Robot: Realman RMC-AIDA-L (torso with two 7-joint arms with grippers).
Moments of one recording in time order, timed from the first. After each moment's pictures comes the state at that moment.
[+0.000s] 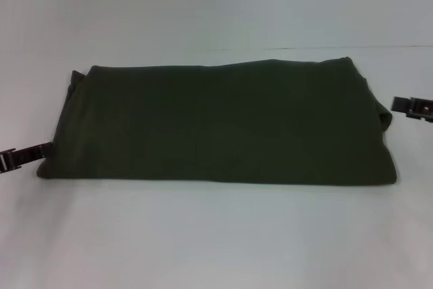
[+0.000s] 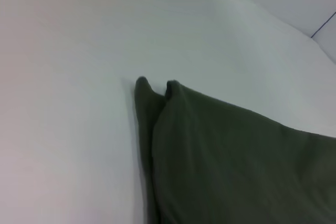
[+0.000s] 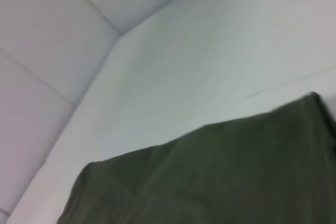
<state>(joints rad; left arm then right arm) -0.41 -2.13 0.35 0.95 2.30 1.36 -2.08 0.51 1.96 -0.47 -0.70 -2.11 -1.44 2.08</state>
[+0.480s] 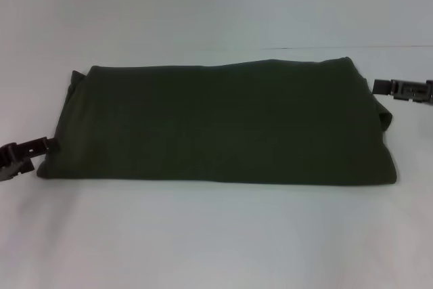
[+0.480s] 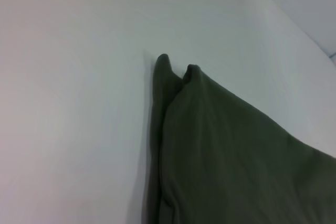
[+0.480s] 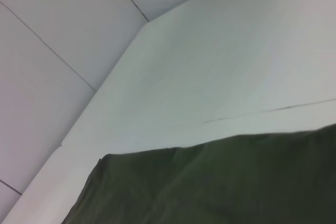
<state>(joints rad) -0.42 -2.13 0.36 0.95 2.33 1.37 -2.33 0.58 1.94 -0.52 -0.70 -2.12 -1.43 2.08</state>
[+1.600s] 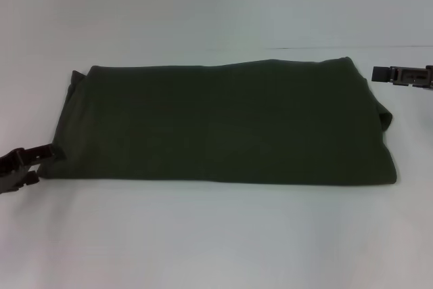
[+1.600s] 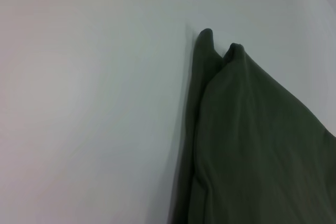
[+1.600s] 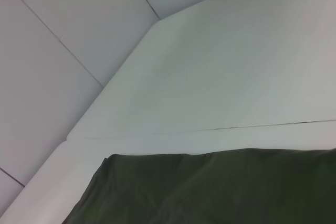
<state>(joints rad) -0.46 -2.11 0.37 0.89 2.43 1.31 -2.45 0.62 1.91 -0.55 -0.70 -2.11 -1.44 2.08</state>
